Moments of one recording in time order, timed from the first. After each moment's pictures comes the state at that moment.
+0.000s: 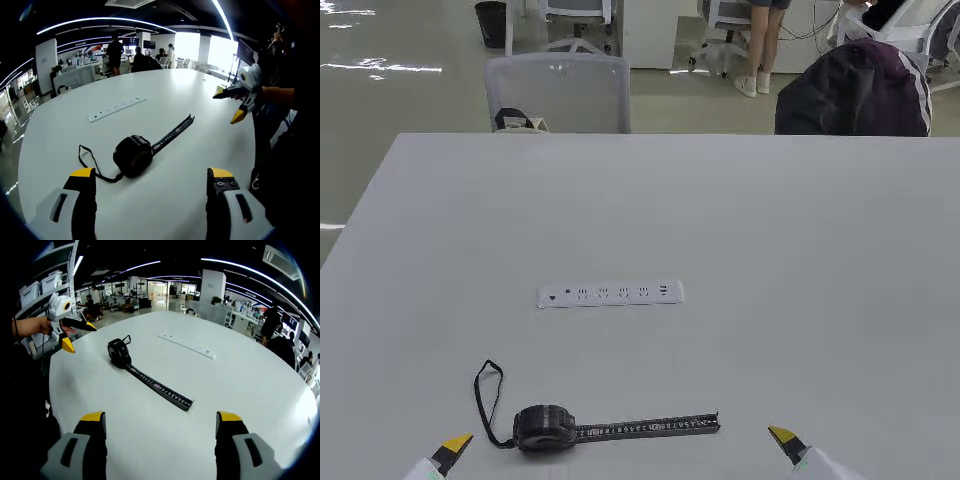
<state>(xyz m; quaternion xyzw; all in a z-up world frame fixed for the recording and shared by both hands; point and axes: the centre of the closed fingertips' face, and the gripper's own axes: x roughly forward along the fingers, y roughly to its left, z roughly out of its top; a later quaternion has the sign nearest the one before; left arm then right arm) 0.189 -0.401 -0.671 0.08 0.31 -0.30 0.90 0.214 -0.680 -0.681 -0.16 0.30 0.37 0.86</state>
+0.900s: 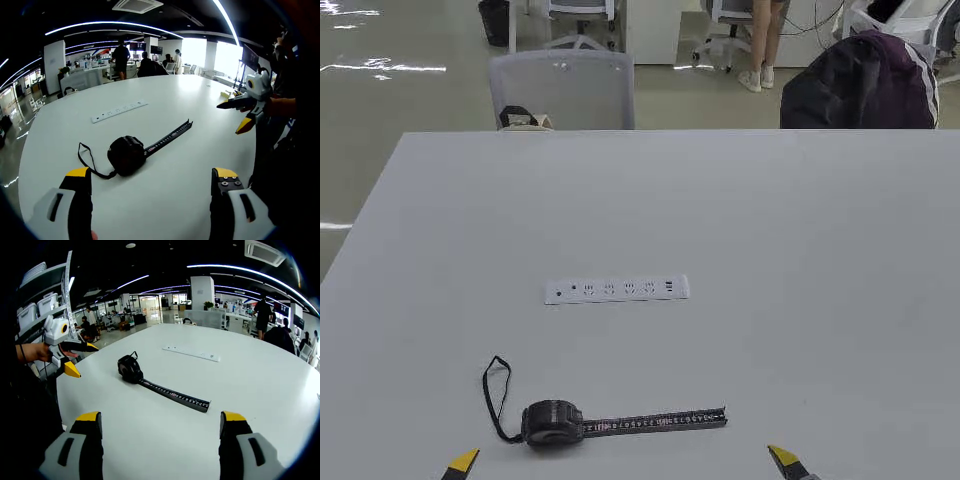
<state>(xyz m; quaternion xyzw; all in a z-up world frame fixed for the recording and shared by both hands) 0.171 -0.412 -0.666 0.06 0.29 -0.27 0.92 0.186 -0.654 -0.669 -0.07 0.27 0.36 0.89</state>
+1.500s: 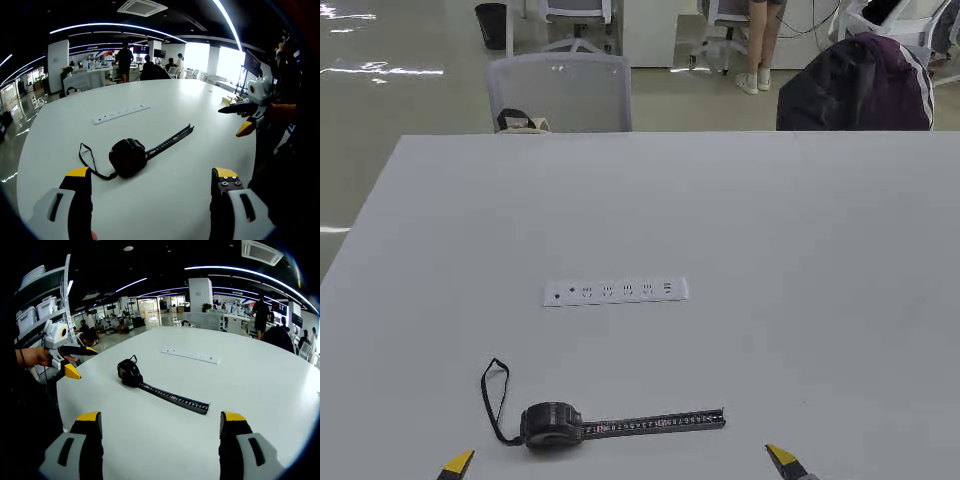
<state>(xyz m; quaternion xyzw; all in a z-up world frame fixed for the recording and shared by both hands) 0.173 -0.410 -0.663 0.05 0.28 -0.26 0.92 0.188 -0.654 -0.664 -0.06 0.27 0.36 0.89</state>
